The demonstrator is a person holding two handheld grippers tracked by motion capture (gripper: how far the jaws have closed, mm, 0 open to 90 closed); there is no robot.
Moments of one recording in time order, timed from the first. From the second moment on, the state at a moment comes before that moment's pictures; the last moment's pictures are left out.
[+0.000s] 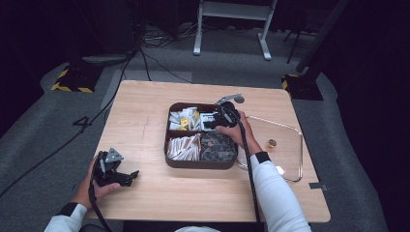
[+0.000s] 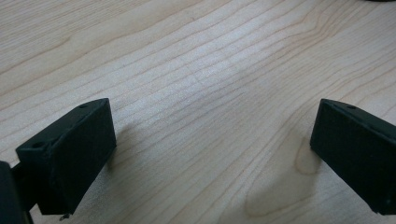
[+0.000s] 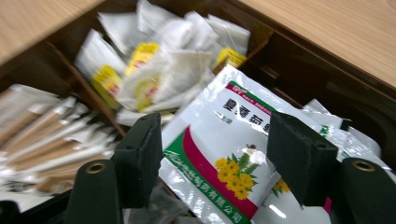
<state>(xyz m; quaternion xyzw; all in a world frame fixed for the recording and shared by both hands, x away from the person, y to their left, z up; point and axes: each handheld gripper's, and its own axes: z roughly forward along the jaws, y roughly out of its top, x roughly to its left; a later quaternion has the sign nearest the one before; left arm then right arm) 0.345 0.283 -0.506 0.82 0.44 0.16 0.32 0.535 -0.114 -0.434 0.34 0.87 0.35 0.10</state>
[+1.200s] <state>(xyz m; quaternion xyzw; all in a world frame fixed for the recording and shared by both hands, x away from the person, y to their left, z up) 0.345 0.283 -0.506 0.82 0.45 0.16 0.32 0.544 -0.103 -0.436 0.33 0.88 0.32 0.13</state>
